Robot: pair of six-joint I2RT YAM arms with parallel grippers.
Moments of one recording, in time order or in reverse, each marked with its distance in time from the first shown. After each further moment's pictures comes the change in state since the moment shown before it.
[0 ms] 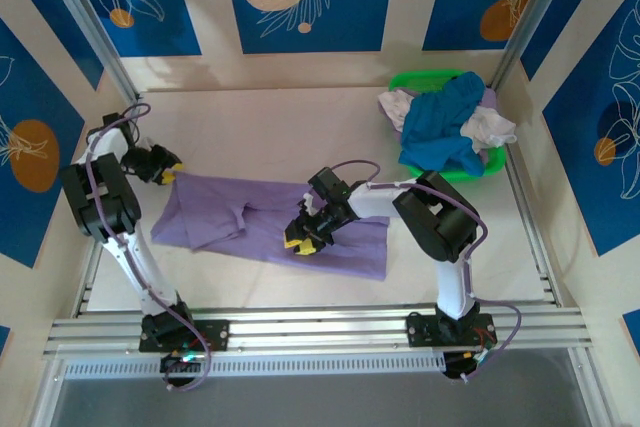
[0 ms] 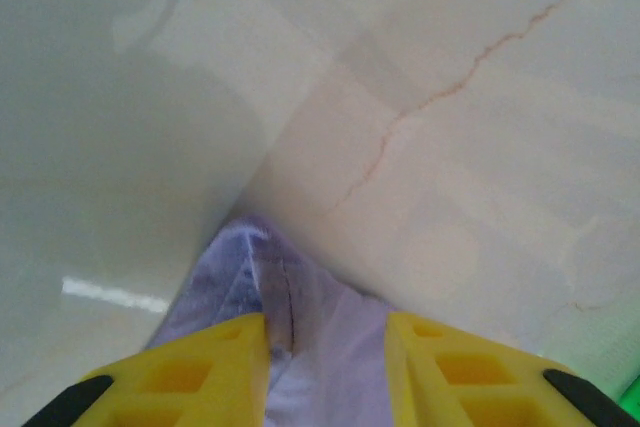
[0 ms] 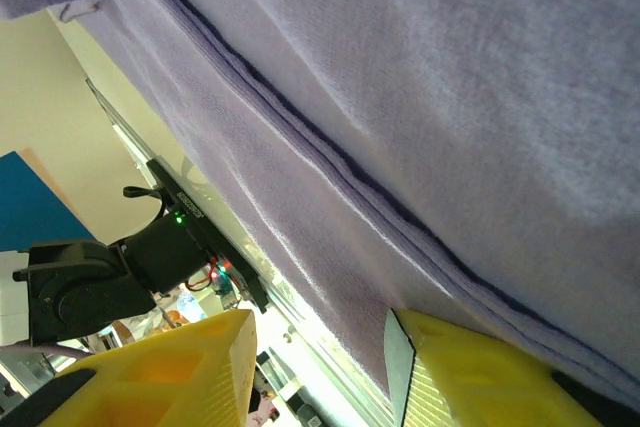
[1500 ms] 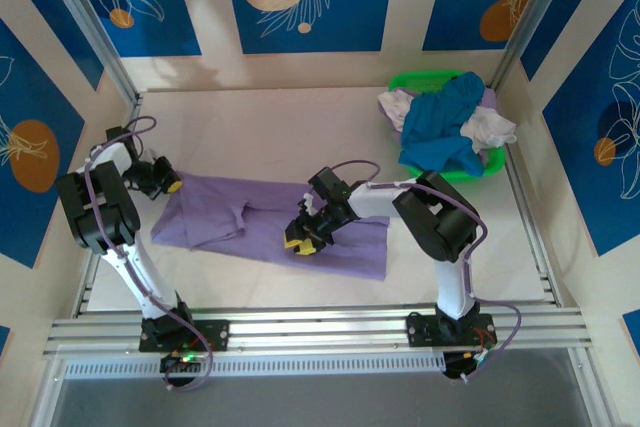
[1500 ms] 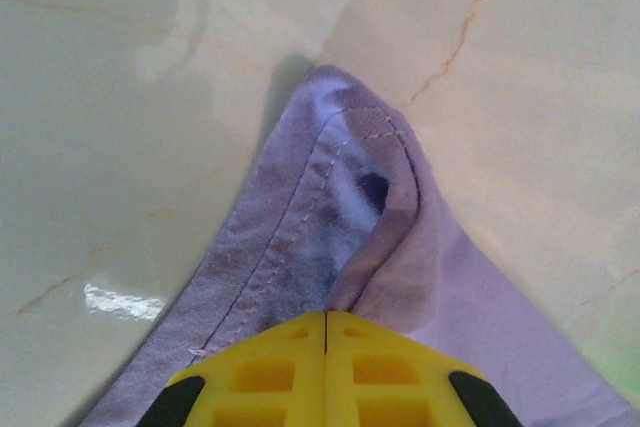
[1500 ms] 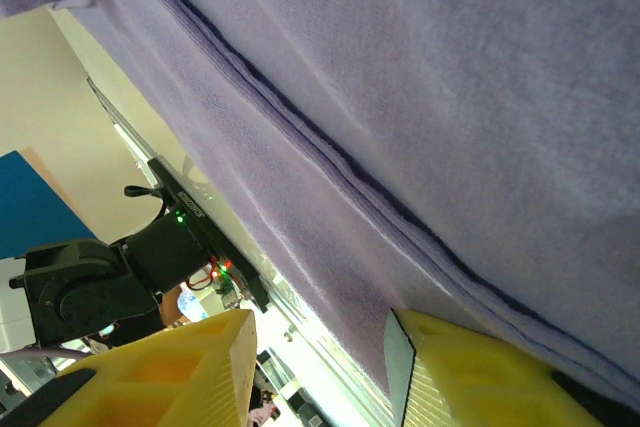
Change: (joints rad) left arm 0.000 -0.114 -0.220 0.132 -0.033 0.022; right arm -0.001 0.002 0.000 0.000 -0.003 0.000
